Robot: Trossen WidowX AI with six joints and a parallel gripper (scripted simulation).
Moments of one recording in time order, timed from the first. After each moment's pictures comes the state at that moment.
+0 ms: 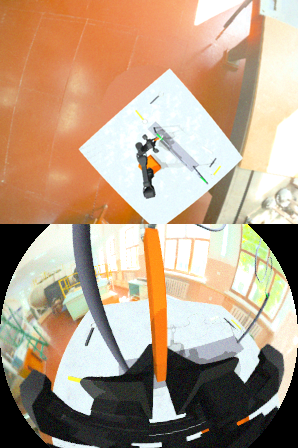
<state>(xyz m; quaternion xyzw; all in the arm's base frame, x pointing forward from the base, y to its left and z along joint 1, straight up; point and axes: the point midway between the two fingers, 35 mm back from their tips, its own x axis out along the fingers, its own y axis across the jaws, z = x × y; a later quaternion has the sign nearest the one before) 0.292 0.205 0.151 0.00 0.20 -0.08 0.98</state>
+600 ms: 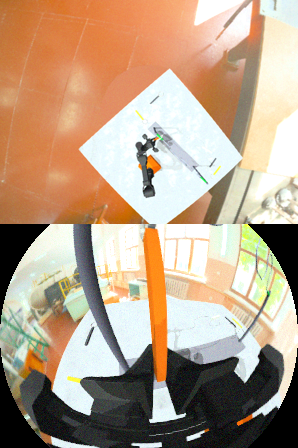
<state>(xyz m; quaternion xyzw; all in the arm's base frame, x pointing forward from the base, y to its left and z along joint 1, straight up) 0.293 0.207 0.142 0.00 0.20 -0.08 0.98</state>
